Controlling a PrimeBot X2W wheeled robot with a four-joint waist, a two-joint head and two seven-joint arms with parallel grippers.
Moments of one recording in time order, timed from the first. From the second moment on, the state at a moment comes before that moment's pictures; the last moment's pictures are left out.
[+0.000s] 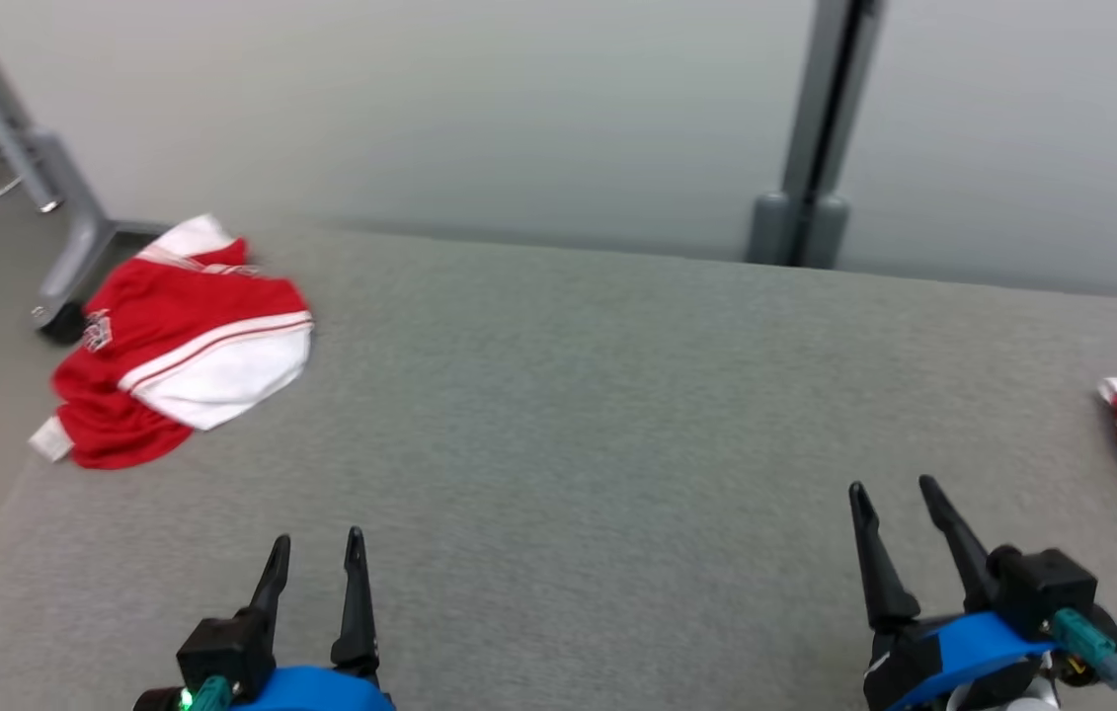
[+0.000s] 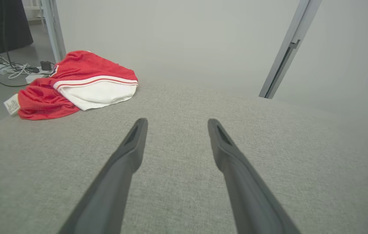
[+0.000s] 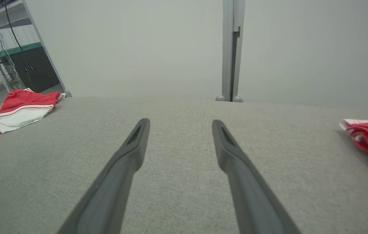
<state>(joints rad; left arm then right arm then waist) -0.02 0.12 -0.26 0.34 -0.36 0.07 -0.26 -0.09 -0.05 0.01 0.33 0.14 0.13 -0.24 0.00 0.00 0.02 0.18</state>
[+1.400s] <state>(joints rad) -0.61 0.43 -0.01 0.31 -0.43 0.03 -0.04 -0.21 -0.05 0.01 -0.02 -0.03 0.13 -0.04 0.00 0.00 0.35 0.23</state>
